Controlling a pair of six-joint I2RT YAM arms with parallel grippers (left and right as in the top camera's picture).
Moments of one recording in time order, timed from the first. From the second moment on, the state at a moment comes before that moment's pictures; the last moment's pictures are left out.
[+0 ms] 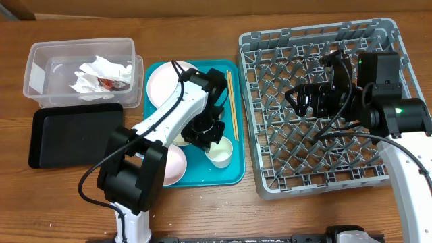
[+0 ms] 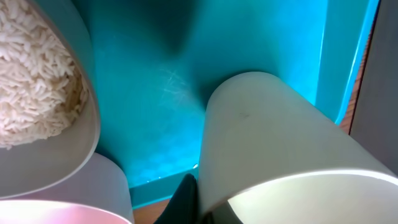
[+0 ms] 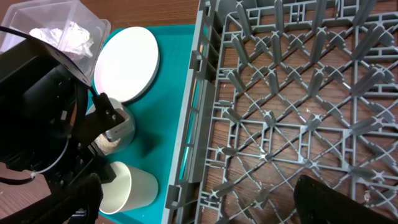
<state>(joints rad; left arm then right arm) -0.49 2.00 1.53 -1.34 0.21 -0.18 0.05 1.32 1.31 -0.93 -0.46 0.05</state>
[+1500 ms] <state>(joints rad) -0.09 2.00 1.86 -1.50 1.49 0.11 0.25 1.59 1.32 -0.04 -1.18 0.39</state>
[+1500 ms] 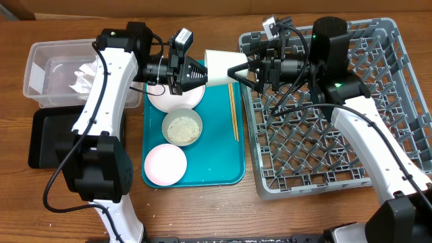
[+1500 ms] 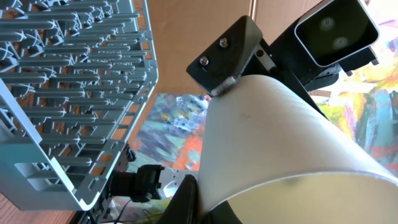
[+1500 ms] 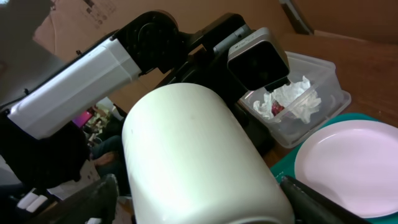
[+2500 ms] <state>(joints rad) -0.08 2.00 1.86 -1.47 1.42 0.11 0.20 1.60 1.33 -0.19 -1.14 0.41</state>
